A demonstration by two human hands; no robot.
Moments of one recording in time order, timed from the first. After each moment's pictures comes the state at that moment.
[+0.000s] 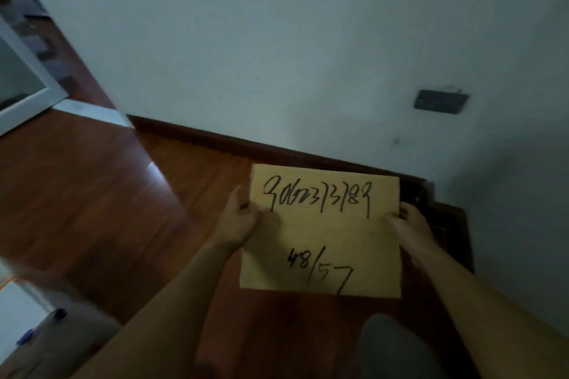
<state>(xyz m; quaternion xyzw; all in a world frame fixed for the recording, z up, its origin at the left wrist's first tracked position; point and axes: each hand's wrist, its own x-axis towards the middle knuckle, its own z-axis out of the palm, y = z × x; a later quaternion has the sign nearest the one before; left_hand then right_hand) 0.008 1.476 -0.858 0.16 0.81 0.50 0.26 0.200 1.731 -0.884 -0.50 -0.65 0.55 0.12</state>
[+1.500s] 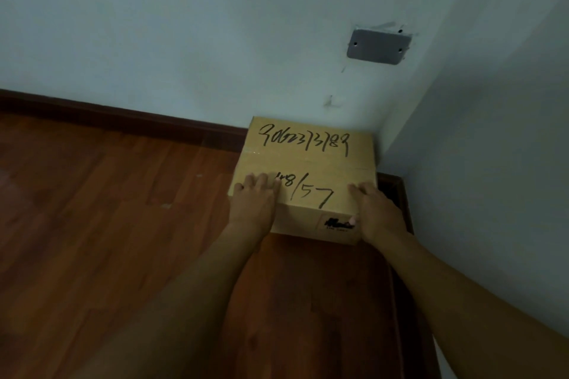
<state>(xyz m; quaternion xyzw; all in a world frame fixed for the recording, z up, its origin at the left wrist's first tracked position) 0.039 1.684 -0.990 0.50 0.86 -0.06 0.06 0.216 1.837 -0.988 -0.40 -0.91 0.10 -0.07</state>
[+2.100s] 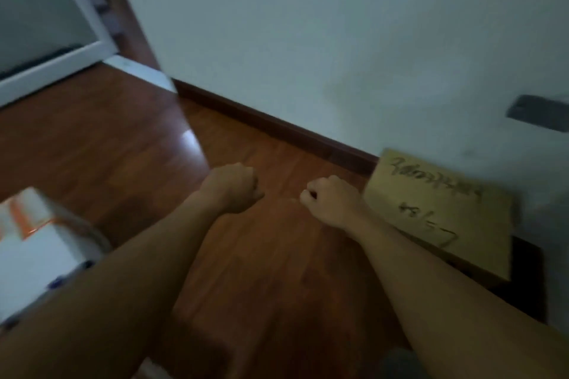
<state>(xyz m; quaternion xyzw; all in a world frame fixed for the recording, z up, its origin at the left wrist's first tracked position) -0.072 1.430 -0.845 0.34 0.93 -0.05 0.07 0.034 1.612 -0.862 -0.07 -0.97 0.22 0.01</state>
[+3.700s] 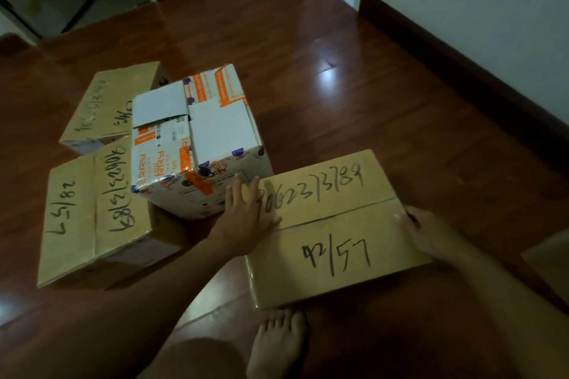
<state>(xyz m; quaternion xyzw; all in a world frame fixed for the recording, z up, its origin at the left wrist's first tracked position) 0.059 1.148 -0.970 -0.05 0.98 0.10 0.17 0.012 1.494 -1.009 -0.02 -0.90 0.34 -0.26</state>
